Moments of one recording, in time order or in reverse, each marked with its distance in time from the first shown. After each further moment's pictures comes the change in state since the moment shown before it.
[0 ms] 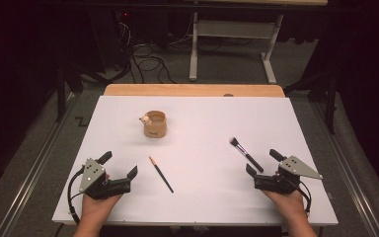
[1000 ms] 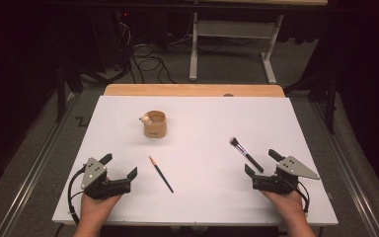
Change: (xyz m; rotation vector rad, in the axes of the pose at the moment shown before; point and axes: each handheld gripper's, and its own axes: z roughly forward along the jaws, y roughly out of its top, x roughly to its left) left arm 0.000 0.002 0.001 0.088 0.012 -0.020; right arm 0.005 0.000 0.001 0.011 -0.008 -0.007
